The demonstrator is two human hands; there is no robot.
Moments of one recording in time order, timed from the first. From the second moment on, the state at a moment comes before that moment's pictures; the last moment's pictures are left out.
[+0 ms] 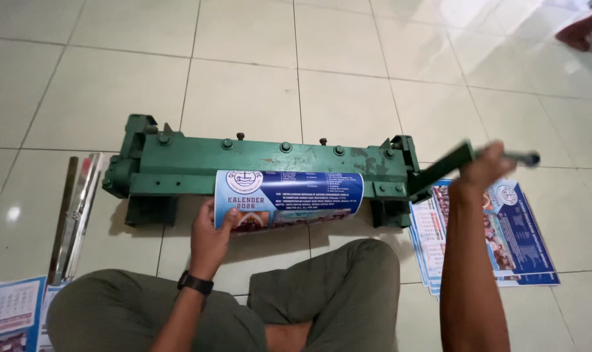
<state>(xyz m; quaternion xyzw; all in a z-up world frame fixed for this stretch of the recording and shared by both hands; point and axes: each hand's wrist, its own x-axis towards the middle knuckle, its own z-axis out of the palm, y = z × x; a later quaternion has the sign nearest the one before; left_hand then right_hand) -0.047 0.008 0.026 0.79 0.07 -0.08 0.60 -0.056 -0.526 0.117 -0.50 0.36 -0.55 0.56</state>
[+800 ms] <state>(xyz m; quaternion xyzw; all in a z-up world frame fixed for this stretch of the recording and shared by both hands) -0.050 0.017 0.020 0.63 0.06 -0.16 0.76 -0.212 -0.386 -0.031 -0.70 0.30 -0.45 0.47</state>
